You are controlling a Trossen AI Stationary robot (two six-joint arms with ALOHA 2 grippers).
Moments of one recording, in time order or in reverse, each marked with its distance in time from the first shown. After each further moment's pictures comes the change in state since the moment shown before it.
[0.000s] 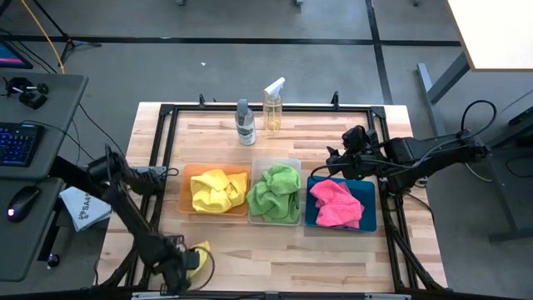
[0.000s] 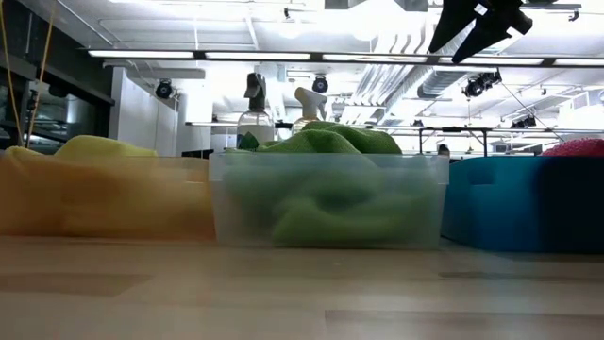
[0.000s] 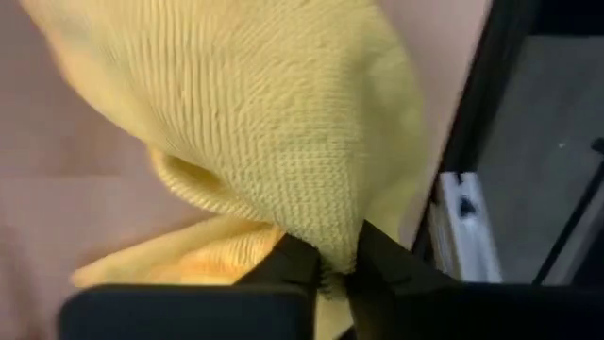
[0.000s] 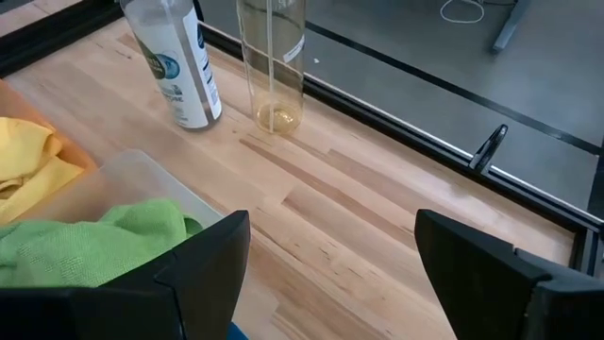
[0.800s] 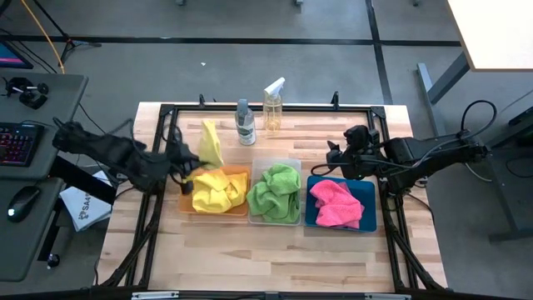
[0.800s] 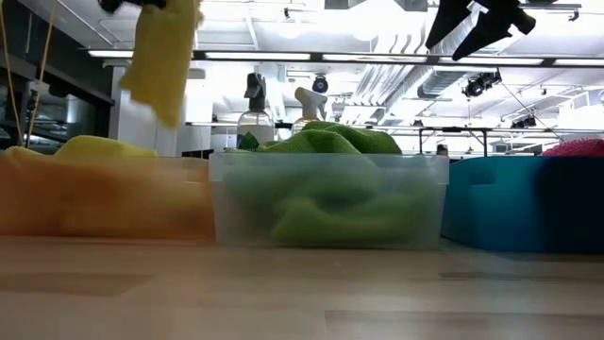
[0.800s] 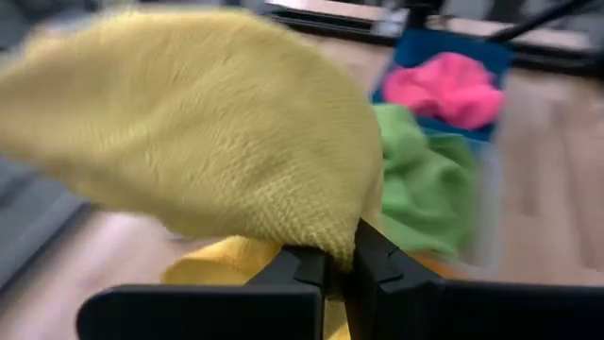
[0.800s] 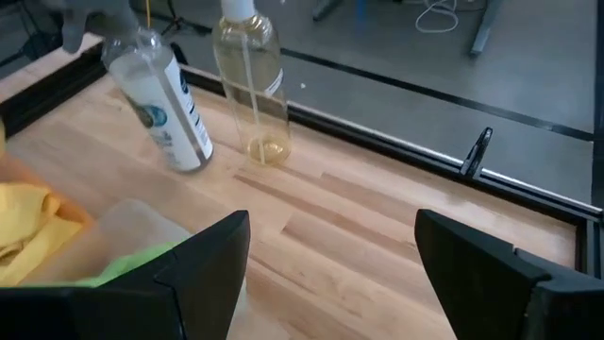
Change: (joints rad) left arm 0.632 -0.895 -0.096 -0.045 -0.834 0.704; right arm 0.000 0.001 0.000 0.008 0.083 0.116
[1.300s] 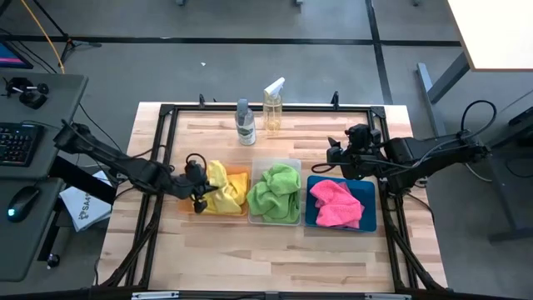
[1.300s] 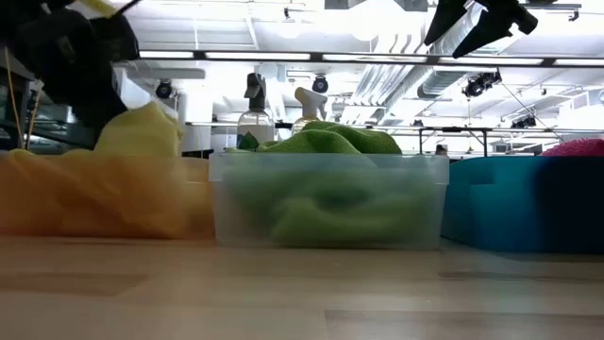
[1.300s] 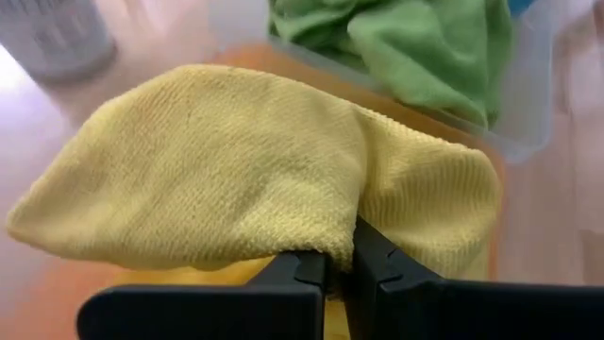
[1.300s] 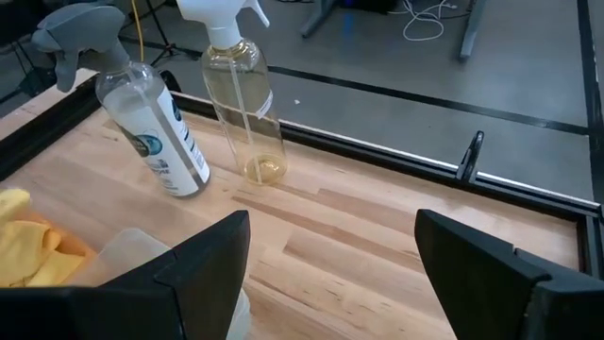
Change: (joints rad) left arm -0.009 0.030 -0.527 0.410 0.174 -0.243; right arm 0.000 0.000 0.000 0.000 0.053 0.071
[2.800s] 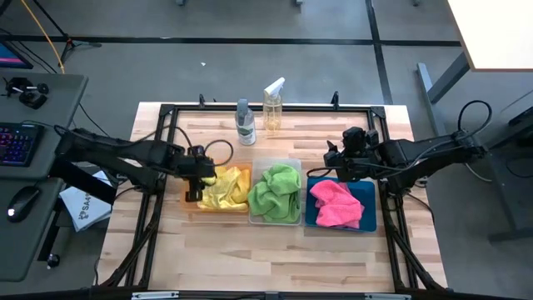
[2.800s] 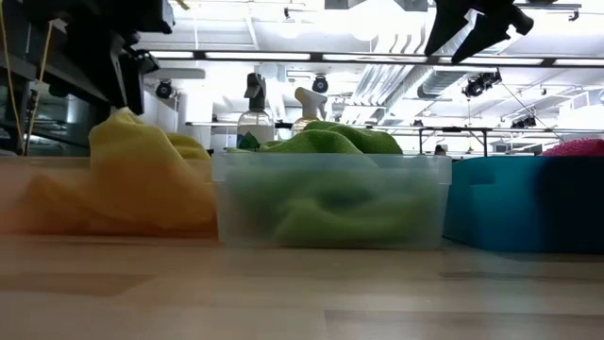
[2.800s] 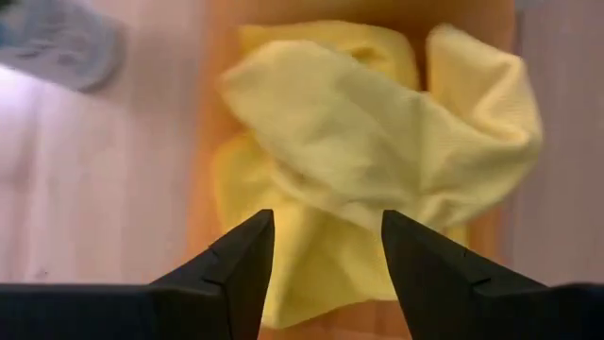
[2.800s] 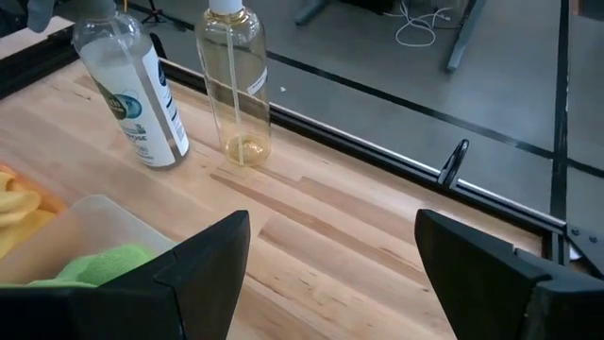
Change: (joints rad) left arm 0.265 0.236 0.470 -0.611 0.291 0.510; right arm 0.000 0.043 0.000 -0.035 -0.009 -0.080
